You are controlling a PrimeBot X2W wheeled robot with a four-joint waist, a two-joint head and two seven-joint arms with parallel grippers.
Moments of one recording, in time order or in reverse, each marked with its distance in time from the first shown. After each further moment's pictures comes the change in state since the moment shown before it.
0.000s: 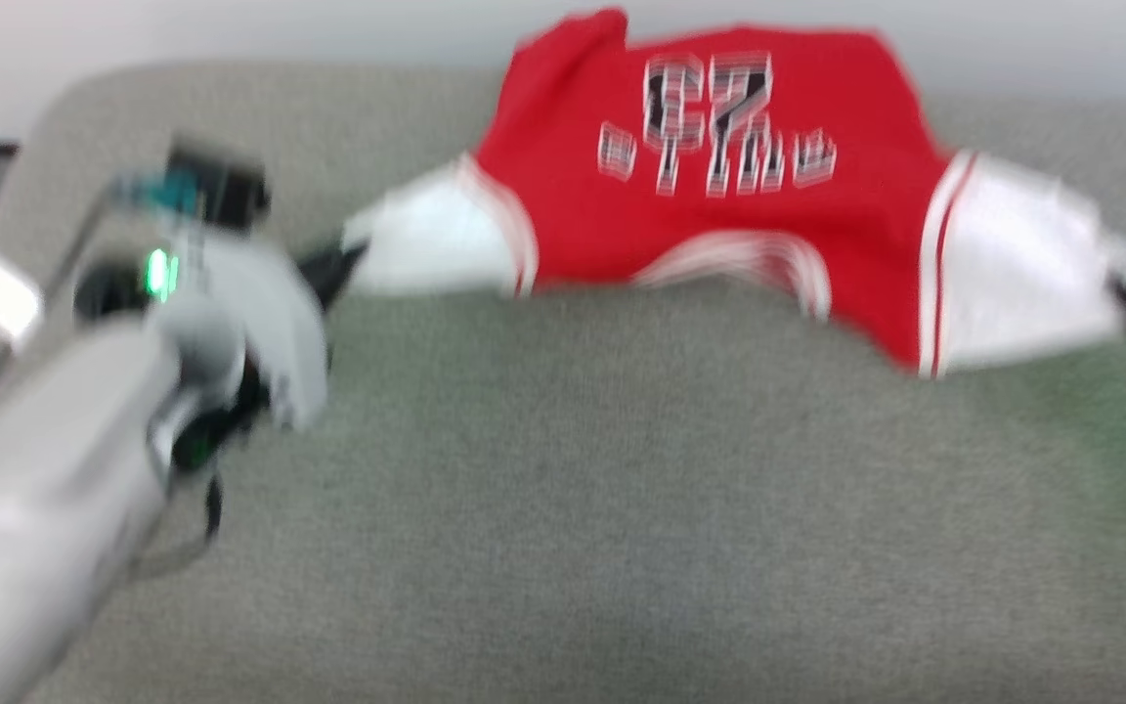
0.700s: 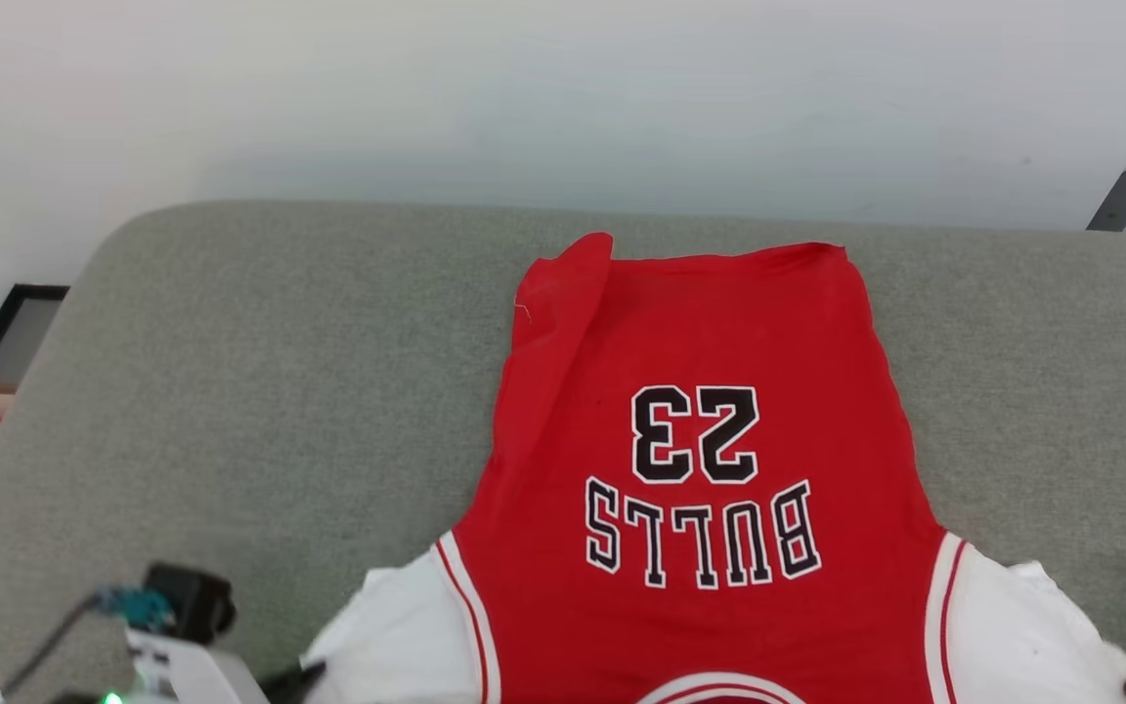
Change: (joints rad) left arm 0.635 0.433 -0.054 -0.723 -0.228 0.393 0.012; right arm 0.719 -0.240 -0.129 -0.351 0.268 0.000 0.268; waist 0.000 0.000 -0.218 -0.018
